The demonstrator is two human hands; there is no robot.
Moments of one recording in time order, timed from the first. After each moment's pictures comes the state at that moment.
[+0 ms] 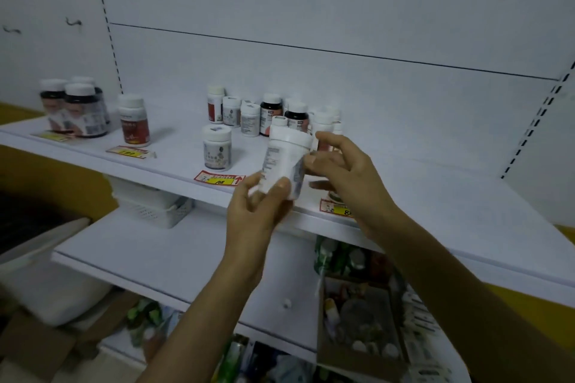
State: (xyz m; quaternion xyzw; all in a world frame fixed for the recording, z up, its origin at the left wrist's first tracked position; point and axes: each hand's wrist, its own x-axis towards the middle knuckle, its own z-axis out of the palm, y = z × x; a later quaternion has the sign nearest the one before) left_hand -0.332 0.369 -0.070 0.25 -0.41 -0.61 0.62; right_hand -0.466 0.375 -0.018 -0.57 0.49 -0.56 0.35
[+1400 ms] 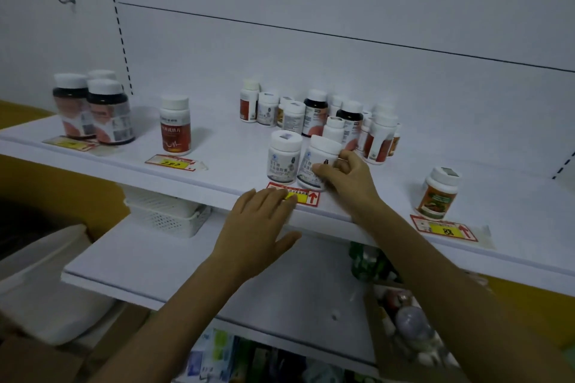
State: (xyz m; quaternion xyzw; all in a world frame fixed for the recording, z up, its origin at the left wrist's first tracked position) left_hand -0.190 0.211 -0.141 0.36 -0.88 0.18 0.25; right_hand -0.379 0.216 -0.081 -0.45 0.58 -0.59 0.33
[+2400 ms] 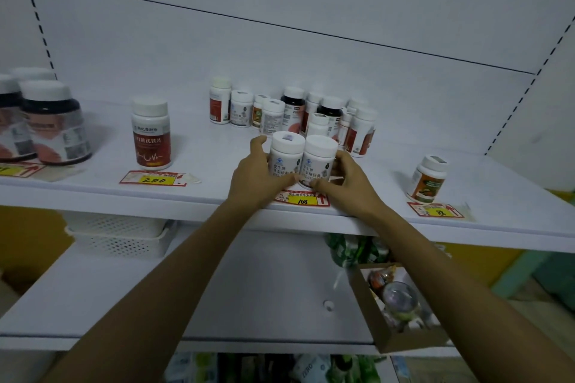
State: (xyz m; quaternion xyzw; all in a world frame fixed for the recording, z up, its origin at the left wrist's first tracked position) left_hand -0.205 0.135 -0.080 0.39 -0.77 -0.37 0.34; right_hand -0.364 0.218 -0.091 -0.54 0.69 -0.47 0.13
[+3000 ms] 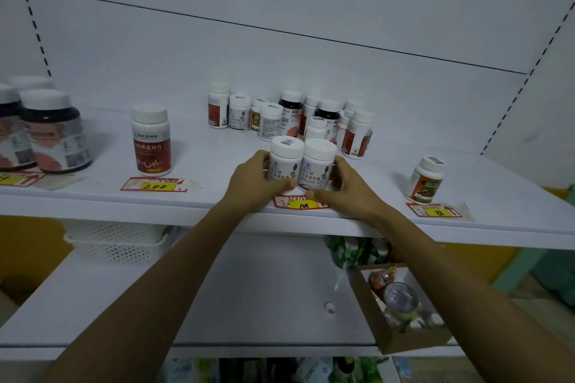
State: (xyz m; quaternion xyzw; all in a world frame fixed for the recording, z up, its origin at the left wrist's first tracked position) left_hand -0.195 0.131 -0.079 0.36 -0.79 -0.38 0.31; right_hand -0.367 0.220 -0.089 -0.57 0.69 -0.42 0.18
